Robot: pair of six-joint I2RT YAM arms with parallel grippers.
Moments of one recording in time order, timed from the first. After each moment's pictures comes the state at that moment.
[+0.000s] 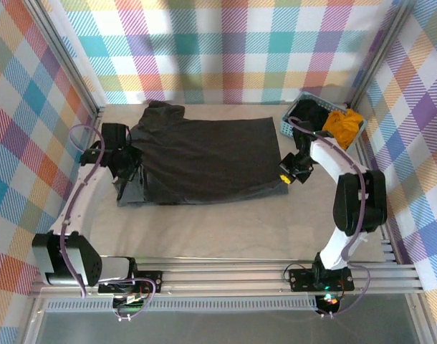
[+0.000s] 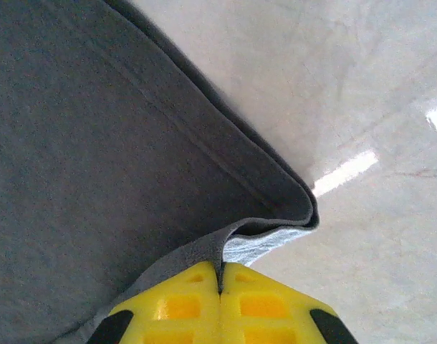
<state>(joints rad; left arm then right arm) -0.01 1.35 1.20 -0.82 0.00 -1.12 0.16 1.78 1.34 -1.00 -0.20 0.89</state>
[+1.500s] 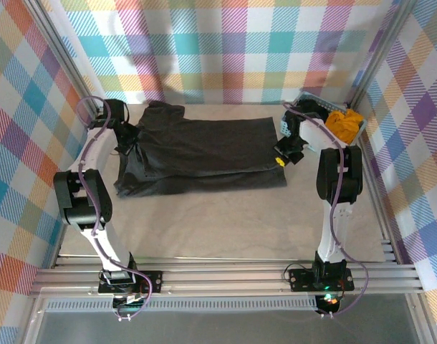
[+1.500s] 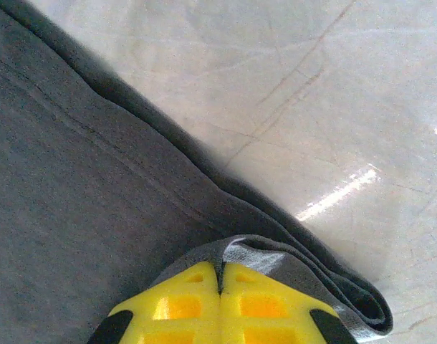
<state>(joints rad) 0.08 1.83 1.55 -0.73 0.00 -0.97 0.14 2.14 1.74 -1.06 -0.17 0.93</state>
